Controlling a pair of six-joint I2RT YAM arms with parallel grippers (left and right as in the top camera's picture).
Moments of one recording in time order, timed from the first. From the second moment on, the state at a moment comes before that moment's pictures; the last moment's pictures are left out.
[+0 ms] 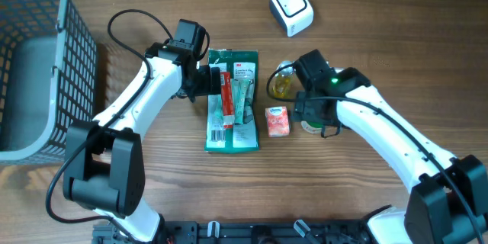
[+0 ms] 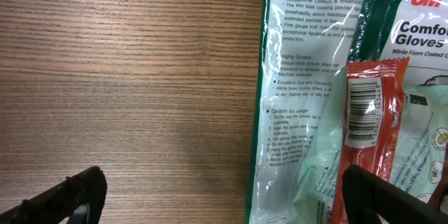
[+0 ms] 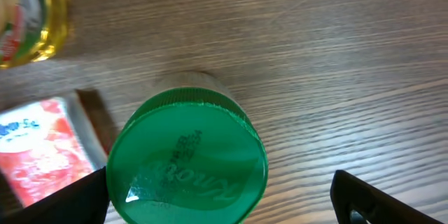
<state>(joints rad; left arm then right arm) -0.28 1.80 1.27 -0.83 -0.03 -0.34 0.45 1.59 1.11 -1.01 0.23 0.62</state>
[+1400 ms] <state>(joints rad) -0.28 1.80 1.27 -0.83 -0.03 -0.34 0.38 1.59 1.11 -1.00 0.08 0.63</state>
